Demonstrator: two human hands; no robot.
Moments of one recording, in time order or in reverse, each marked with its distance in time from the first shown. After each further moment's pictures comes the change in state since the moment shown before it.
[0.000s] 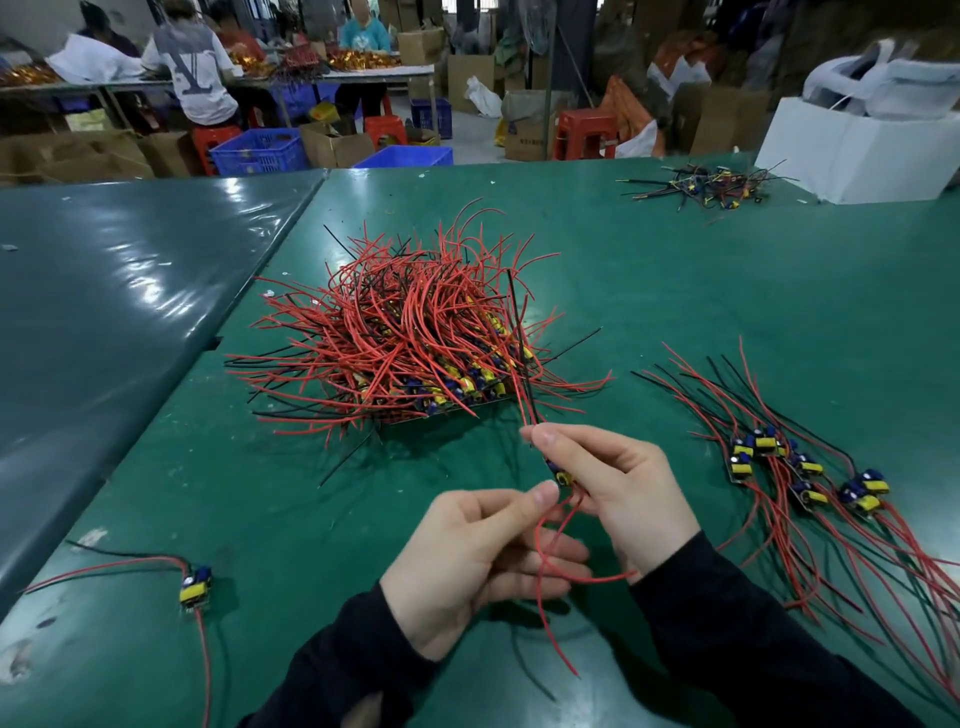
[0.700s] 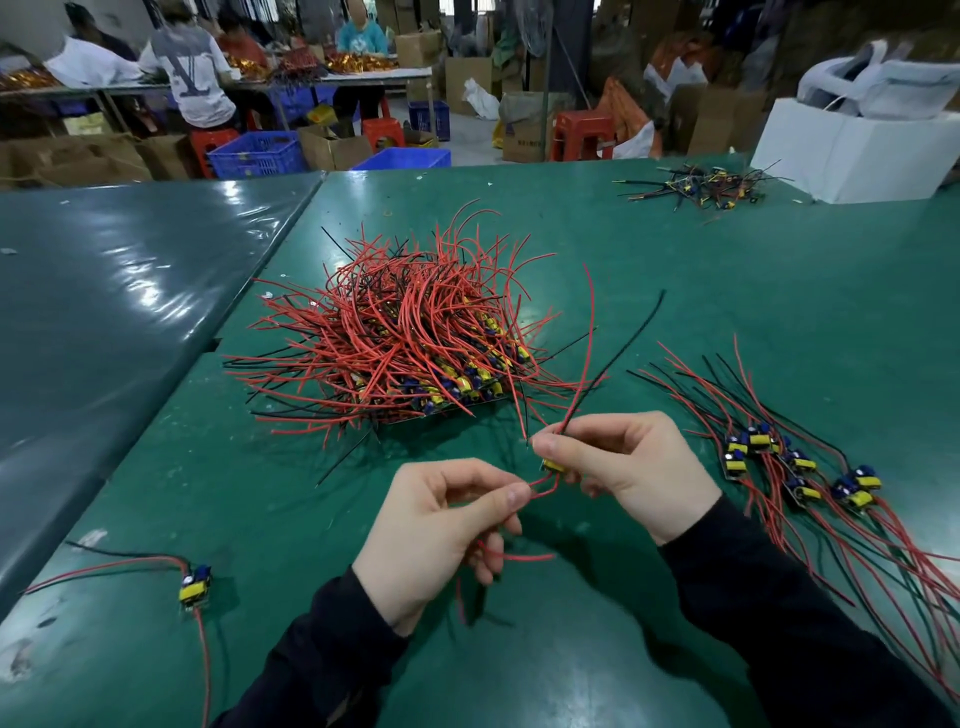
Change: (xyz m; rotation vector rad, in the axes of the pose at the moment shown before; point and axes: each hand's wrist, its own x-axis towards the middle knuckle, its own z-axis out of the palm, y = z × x) left_hand -0.001 0.009 -0.013 0.214 0.154 0.304; right_hand 0.013 -0.009 -0.020 -0.156 -0.121 -0.034
